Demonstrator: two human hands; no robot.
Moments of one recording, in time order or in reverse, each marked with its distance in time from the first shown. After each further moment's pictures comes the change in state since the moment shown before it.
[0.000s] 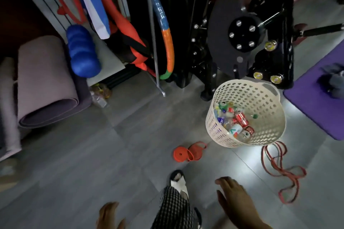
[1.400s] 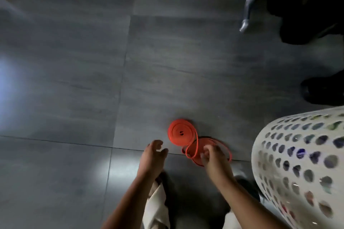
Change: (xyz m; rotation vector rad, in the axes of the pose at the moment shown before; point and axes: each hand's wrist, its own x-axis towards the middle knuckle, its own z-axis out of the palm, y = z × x) left_hand 0.278 0.045 0.466 -0.678 0.098 -0.760; right_hand 0.345 0.231 0.373 0.037 -0.534 -0.188
